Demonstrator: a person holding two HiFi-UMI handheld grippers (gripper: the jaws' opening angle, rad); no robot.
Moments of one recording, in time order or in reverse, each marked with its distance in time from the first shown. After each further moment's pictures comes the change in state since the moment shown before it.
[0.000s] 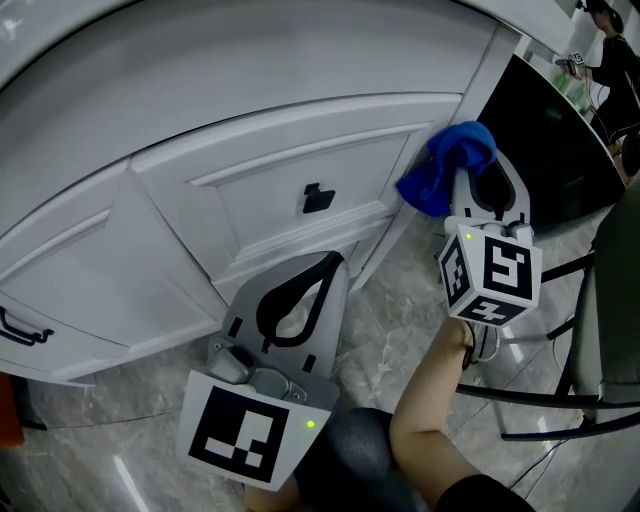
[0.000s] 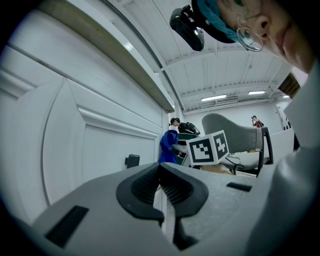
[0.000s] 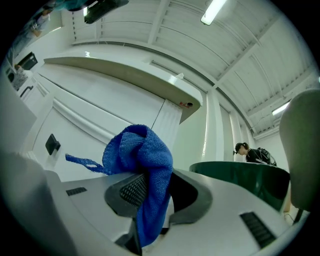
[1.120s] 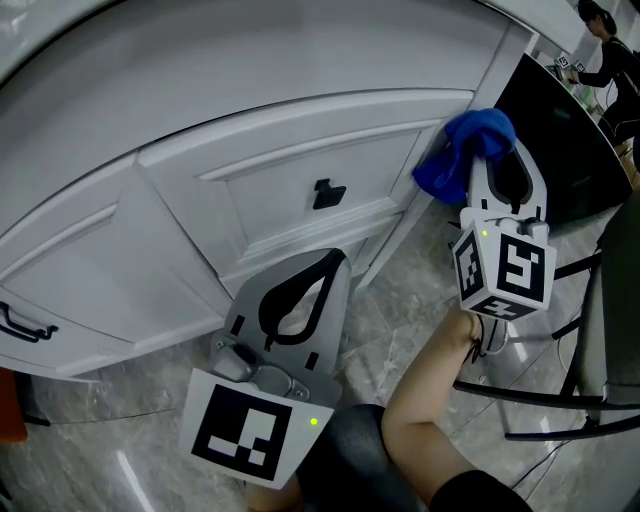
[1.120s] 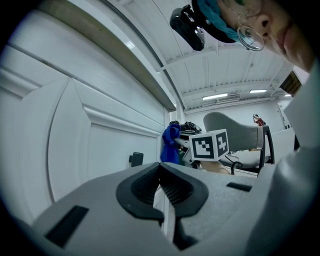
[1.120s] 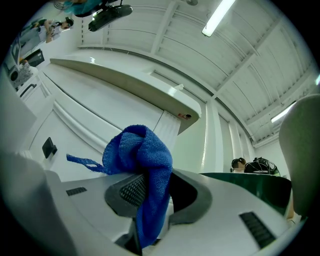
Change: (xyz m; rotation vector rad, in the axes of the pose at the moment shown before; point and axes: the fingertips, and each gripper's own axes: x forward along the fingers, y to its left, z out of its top) left arm -0.003 0.007 -0.004 0.005 0.012 0.015; right arm 0.002 -0.005 0.020 -0.028 -0.111 -0.012
